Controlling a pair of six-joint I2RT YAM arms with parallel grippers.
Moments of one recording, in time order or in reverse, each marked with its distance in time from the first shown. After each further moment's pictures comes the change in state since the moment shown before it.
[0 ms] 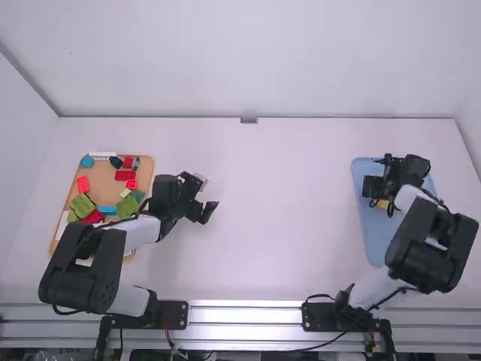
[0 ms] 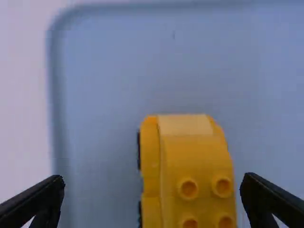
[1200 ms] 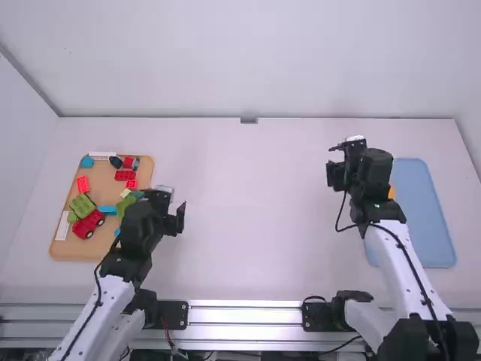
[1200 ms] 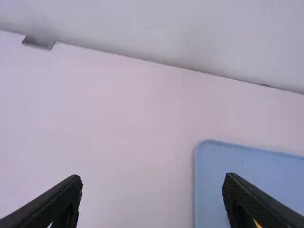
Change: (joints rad) left arm 0.031 -0.824 -0.214 -0.354 -0.354 -0.172; right arm 0.430 -0.590 -0.175 -0.011 0.085 0.131
